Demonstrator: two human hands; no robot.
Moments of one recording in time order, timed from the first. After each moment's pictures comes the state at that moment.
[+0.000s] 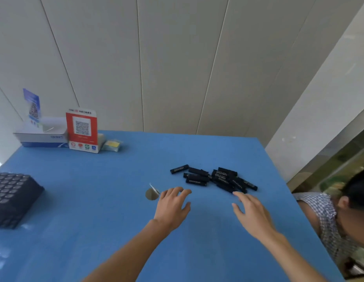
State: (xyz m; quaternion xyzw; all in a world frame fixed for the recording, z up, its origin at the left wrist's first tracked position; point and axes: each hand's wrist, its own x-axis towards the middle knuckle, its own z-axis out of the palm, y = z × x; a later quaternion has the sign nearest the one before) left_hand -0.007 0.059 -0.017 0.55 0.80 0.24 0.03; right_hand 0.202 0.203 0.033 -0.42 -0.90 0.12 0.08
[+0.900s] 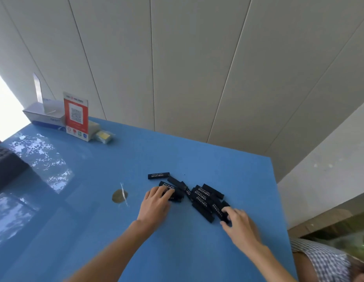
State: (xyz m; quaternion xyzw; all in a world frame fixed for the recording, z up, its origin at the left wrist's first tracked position) left_hand 0.021 0.160 -0.044 0.43 0.87 0.22 -0.06; right_hand 0.209 0.359 -0.009 -0.30 -0.94 0.15 -0.03
